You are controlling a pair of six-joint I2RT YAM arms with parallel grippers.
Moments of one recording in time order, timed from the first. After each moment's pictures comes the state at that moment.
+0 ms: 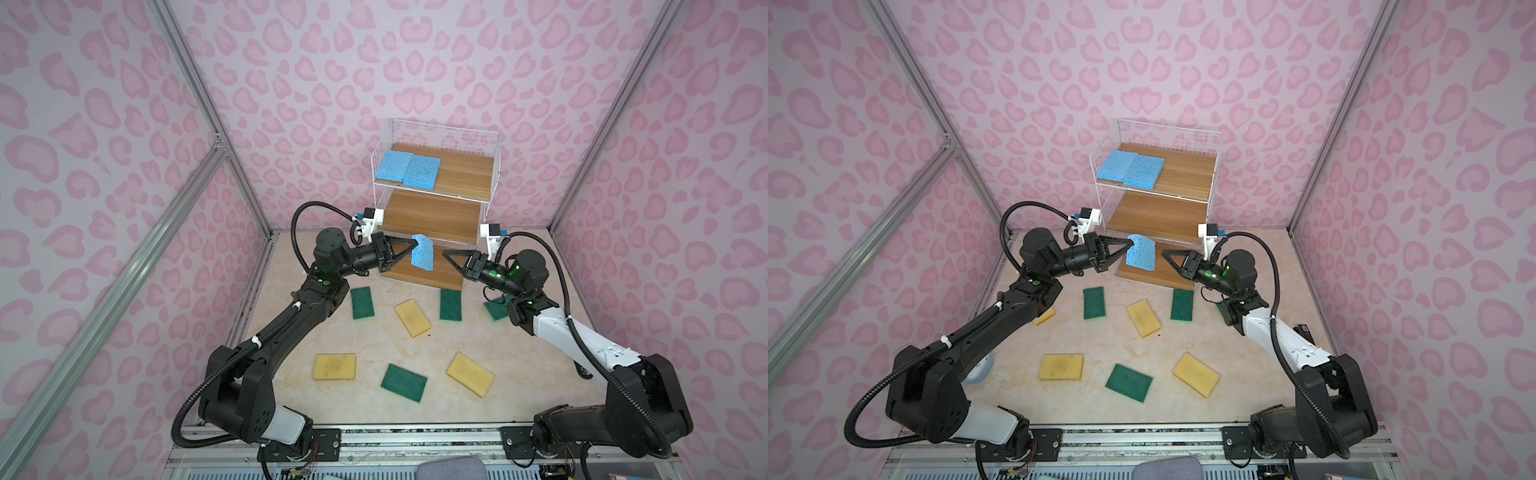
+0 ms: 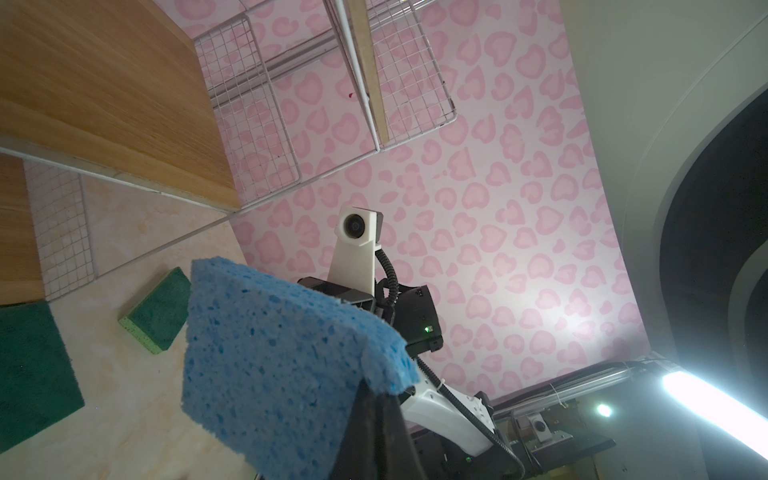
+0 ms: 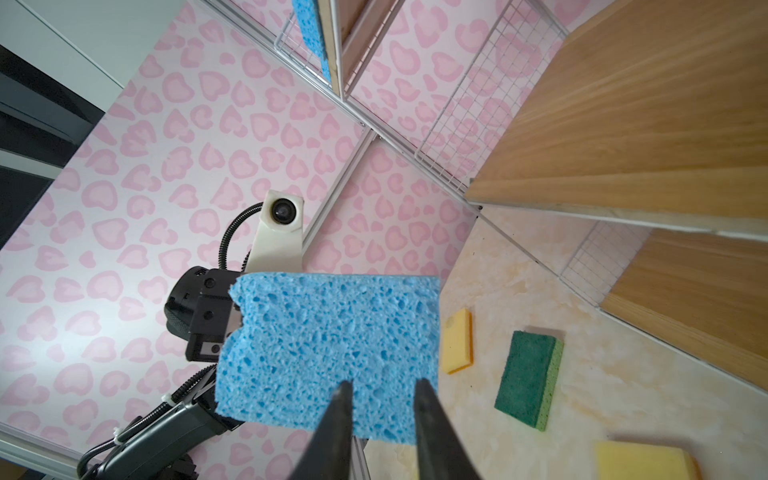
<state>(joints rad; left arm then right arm) -0.41 1.47 1.14 0.48 0.89 -1.30 0.32 1.37 0.85 0.59 -0.72 1.03</state>
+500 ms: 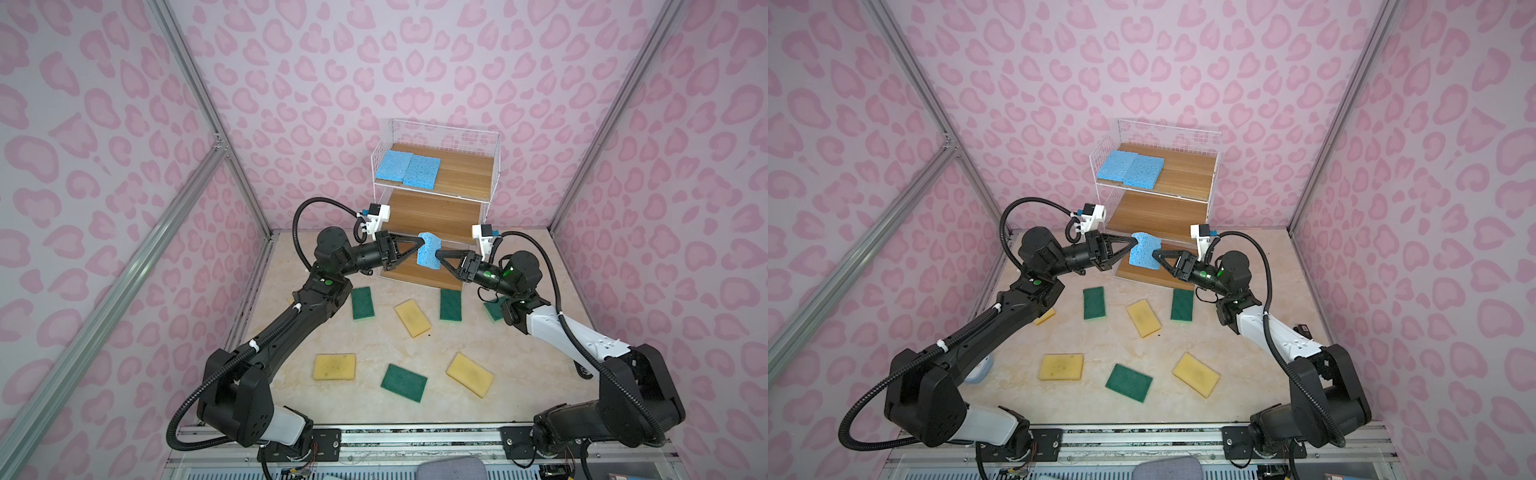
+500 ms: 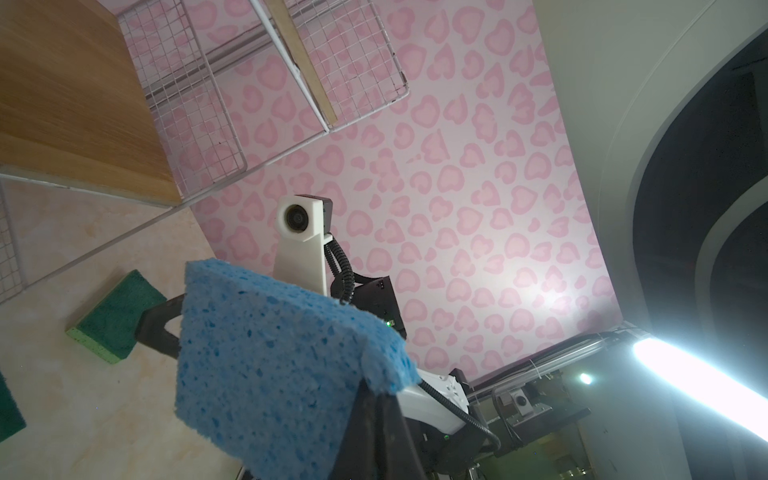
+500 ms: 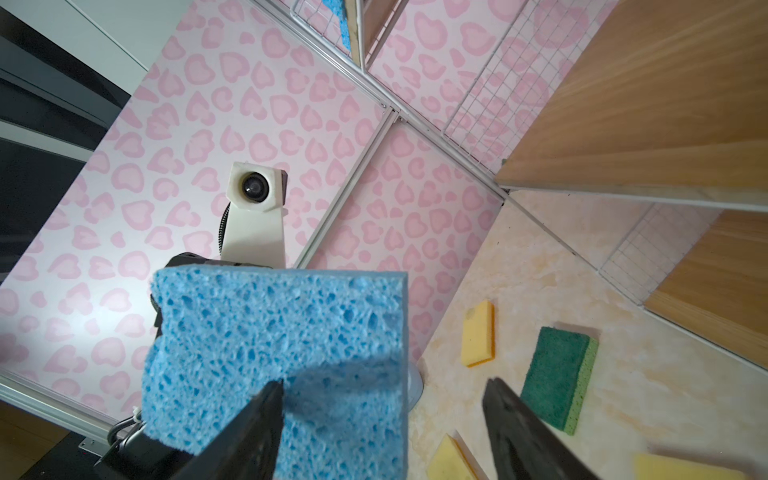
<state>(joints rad) -0.45 1.46 1.17 0.51 0.90 -1.33 0.35 1.43 0.86 0.73 -0.76 1.09</state>
